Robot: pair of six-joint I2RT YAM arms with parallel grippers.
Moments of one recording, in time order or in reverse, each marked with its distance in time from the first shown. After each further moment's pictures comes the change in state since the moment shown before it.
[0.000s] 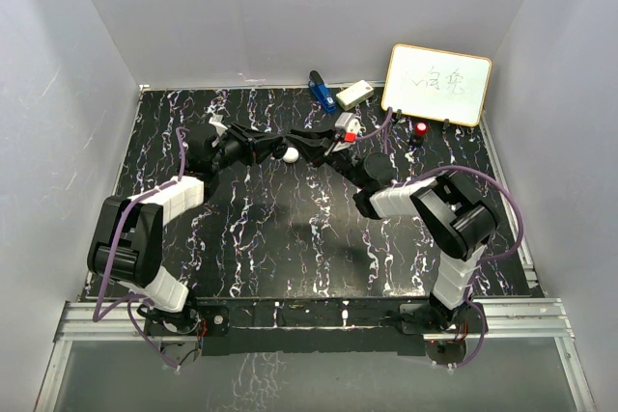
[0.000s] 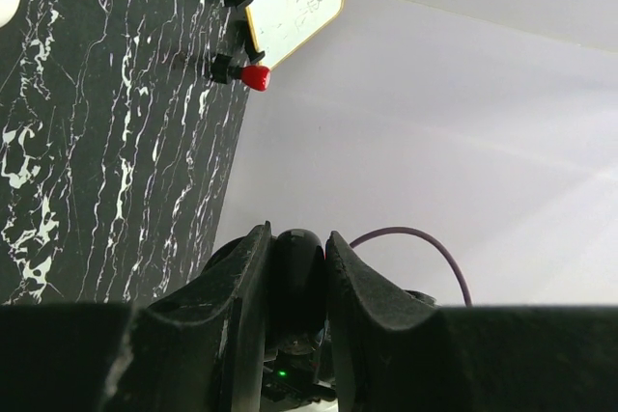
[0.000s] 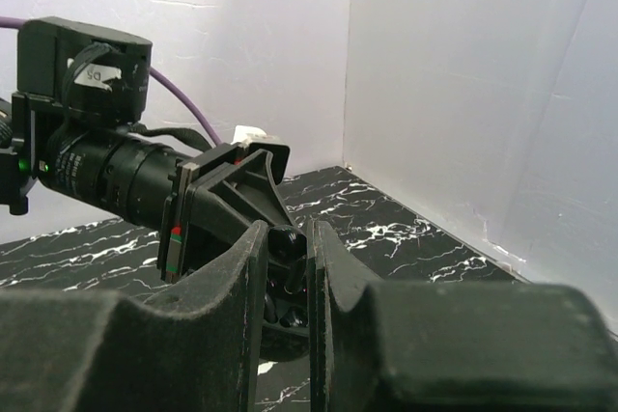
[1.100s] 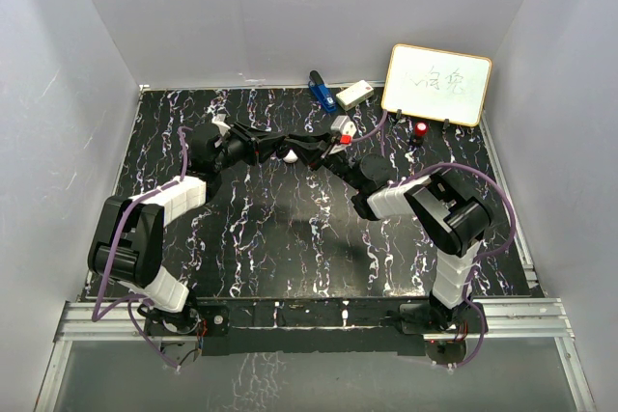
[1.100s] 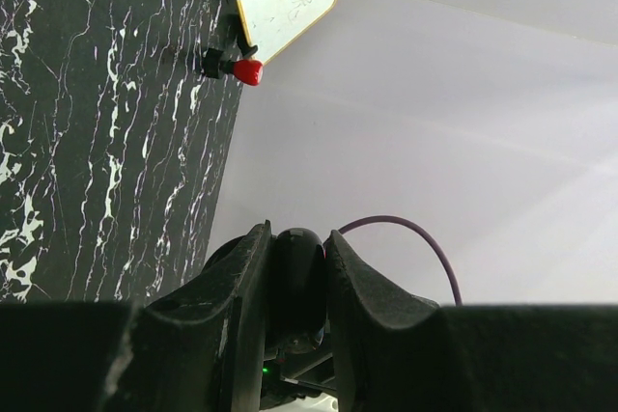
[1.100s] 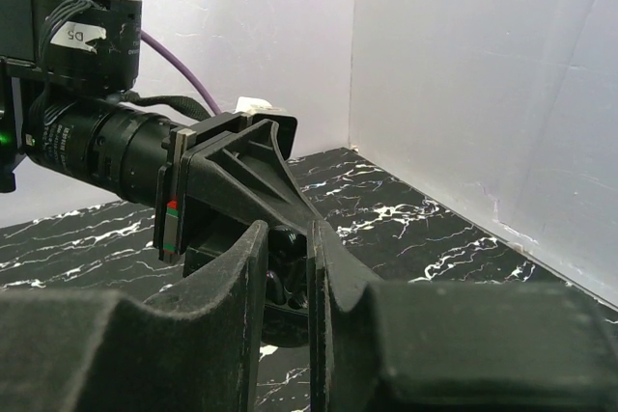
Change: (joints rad) left arm -0.024 0.000 0.006 0.014 -0.017 -0.015; right arm 0.007 0.047 0.000 0.004 -0.004 0.000
